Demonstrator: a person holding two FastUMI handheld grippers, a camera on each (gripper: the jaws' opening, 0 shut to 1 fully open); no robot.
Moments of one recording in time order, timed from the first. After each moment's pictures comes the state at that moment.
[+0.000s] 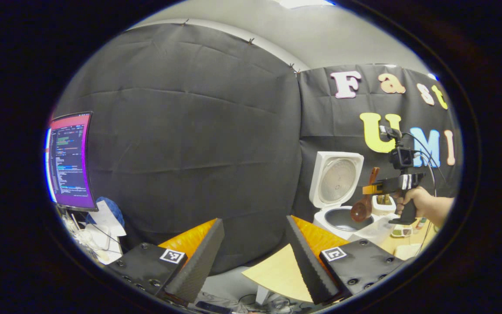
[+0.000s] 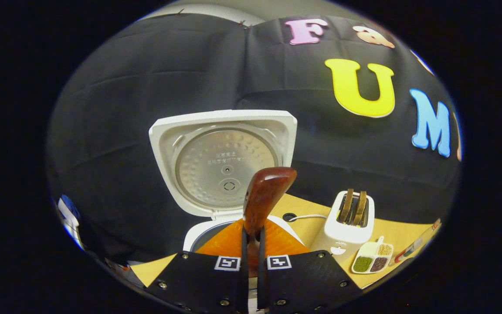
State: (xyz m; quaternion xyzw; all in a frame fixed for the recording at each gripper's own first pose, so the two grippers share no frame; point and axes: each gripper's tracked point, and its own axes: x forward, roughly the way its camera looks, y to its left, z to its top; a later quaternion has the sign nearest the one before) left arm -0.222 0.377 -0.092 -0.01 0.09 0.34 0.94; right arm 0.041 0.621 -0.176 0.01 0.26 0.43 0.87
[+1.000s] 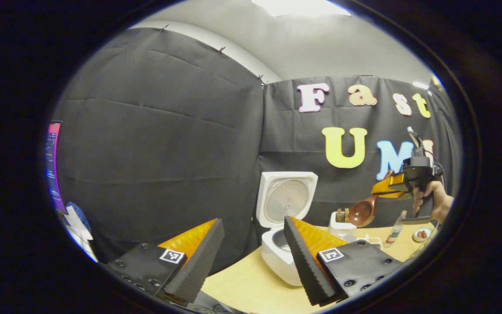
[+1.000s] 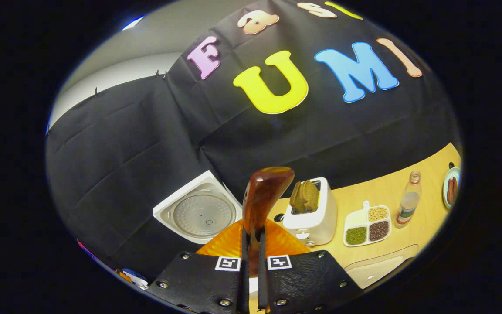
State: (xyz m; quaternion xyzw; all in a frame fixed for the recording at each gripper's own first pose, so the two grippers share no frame) left arm -0.118 0.277 -0.049 -0.01 0.04 0.23 0.97; right arm 0.090 0.429 -0.107 0.24 0.30 0.34 0.86
